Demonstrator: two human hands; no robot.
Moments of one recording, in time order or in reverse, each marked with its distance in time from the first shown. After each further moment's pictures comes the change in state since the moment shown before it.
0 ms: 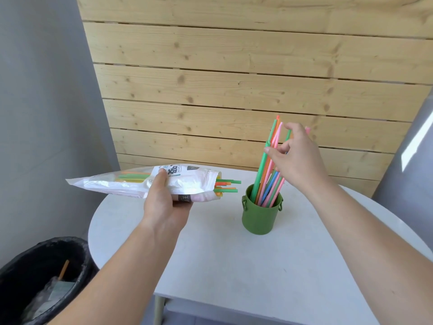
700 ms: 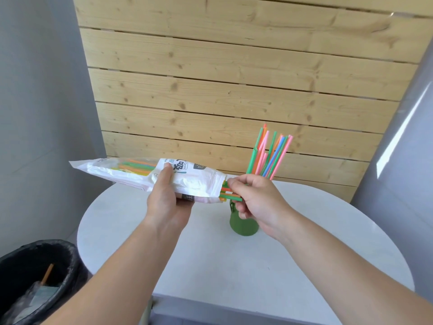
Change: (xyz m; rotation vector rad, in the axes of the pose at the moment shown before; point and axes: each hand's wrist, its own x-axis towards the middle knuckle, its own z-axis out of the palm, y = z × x) left_hand -0.013 -0.014 0.012 0.065 -0.184 0.060; right_hand -0.073 -0.031 0.020 0.652 -0.396 0.433
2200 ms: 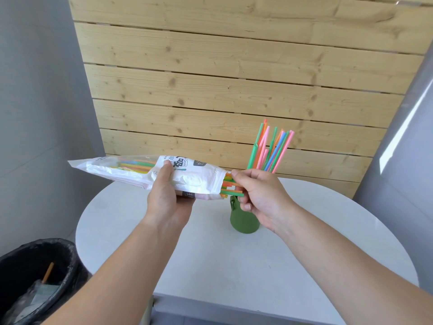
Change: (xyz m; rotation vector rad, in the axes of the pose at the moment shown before) left_hand 0.004 -0.004 0.002 -0.028 0.005 -0.003; right_hand 0.005 -0.004 0.000 0.203 0.059 0.048
